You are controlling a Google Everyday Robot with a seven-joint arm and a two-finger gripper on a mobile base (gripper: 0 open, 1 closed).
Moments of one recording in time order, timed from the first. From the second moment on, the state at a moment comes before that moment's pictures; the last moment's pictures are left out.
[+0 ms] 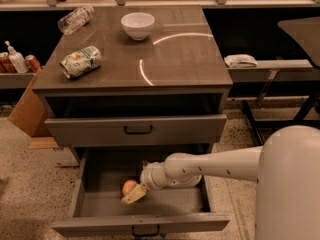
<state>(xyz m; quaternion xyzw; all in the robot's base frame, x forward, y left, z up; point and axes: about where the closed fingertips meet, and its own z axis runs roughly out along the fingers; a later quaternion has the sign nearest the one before) 0.529 0.098 0.424 -0.49 0.77 0.27 0.30</state>
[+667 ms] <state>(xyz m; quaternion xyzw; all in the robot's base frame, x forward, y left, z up) 0.526 0.111 0.402 -0.49 0.77 0.28 0.29</state>
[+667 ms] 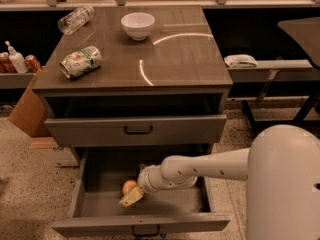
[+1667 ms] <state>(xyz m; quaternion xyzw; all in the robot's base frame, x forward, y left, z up) 0.530 0.125 0.375 -0.47 0.78 0.29 0.28</state>
